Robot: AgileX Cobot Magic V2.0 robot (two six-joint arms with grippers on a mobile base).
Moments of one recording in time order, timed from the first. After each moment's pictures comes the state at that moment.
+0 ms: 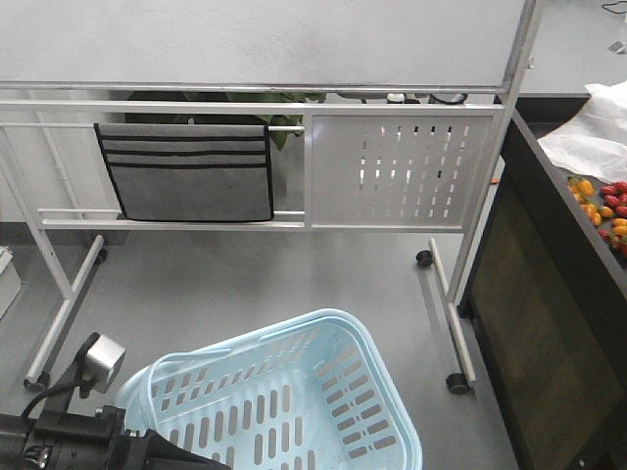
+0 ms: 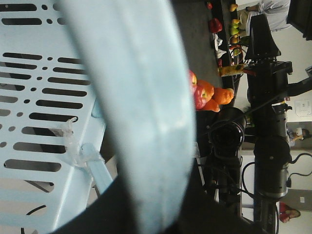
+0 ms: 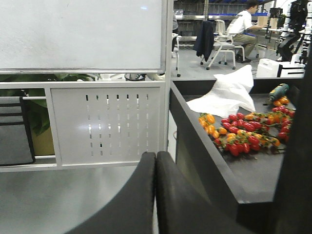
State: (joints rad) left arm -0.17 1.33 -0.37 -1.53 1.15 0.99; right arm -0.14 -0.01 0.03 -0.07 0.11 0.03
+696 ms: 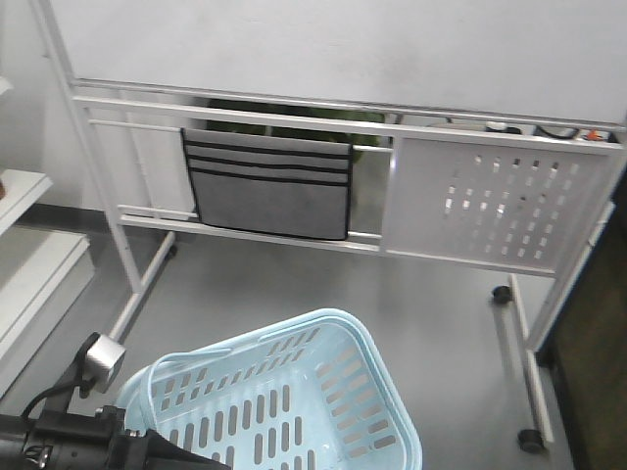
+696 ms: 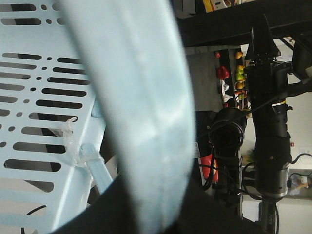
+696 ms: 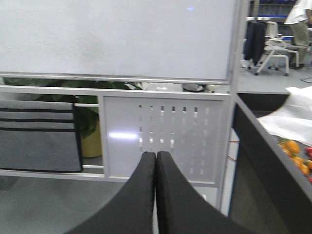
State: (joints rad) left arm -0.17 1.33 -0.37 -1.53 1.15 0.99; right arm -0.14 -0.01 0.03 -0.07 0.11 0.03
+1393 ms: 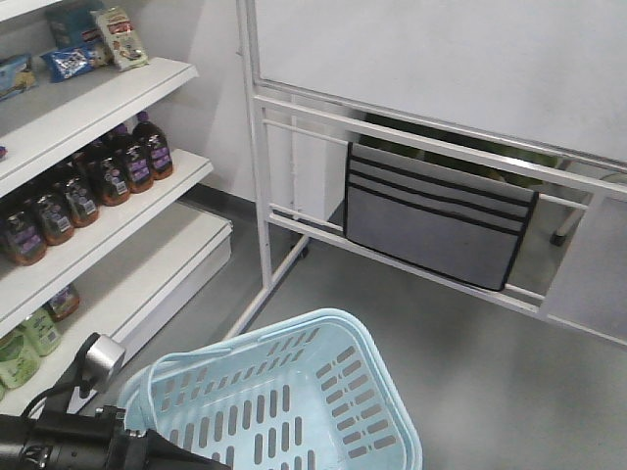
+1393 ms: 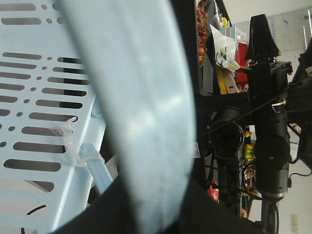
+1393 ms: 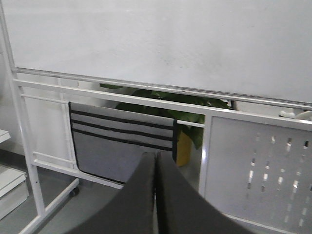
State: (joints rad) left arm -0.17 1.33 -0.37 -1.53 1.15 0.99; right arm -0.14 -0.01 0.03 -0.07 0.11 0.03
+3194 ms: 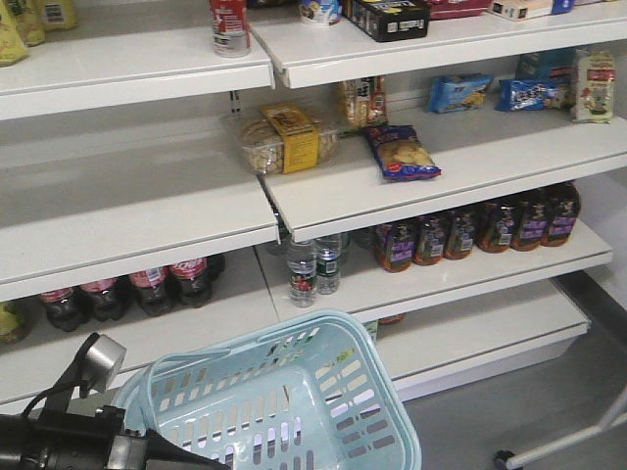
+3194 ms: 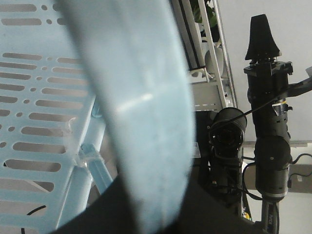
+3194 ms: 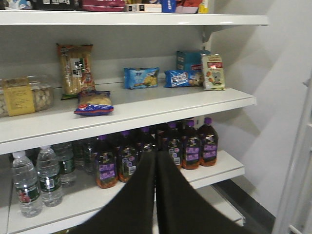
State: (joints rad) left arm -0.17 1.33 -0.37 -1.53 1.15 0.99; right arm -0.14 -0.01 0.03 -0.07 0.11 0.03
